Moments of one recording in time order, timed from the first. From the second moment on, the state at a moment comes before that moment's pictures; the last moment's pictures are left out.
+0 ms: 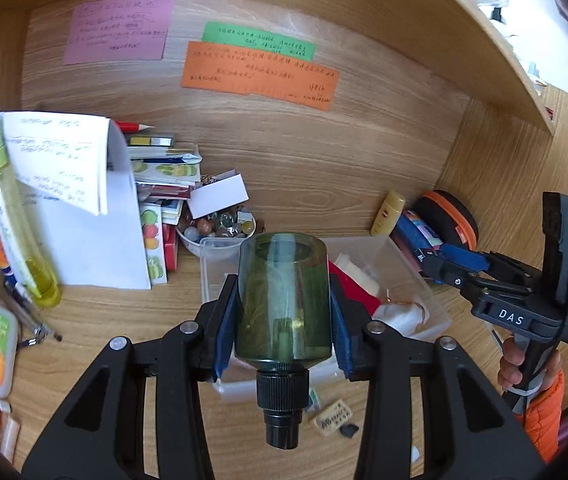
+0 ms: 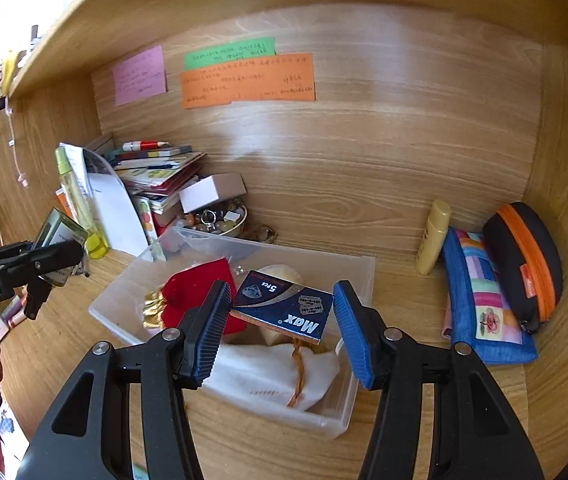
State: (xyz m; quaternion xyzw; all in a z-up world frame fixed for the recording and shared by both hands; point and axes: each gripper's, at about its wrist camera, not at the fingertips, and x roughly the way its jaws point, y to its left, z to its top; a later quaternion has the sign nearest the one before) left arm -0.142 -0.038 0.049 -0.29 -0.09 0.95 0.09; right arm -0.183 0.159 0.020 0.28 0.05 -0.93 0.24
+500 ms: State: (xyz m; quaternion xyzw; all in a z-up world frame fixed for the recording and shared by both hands) left arm -0.197 -0.028 0.007 -0.35 -0.10 0.93 0.09; right arm -0.227 0.148 -0.012 0.33 0.04 -0.91 0.25
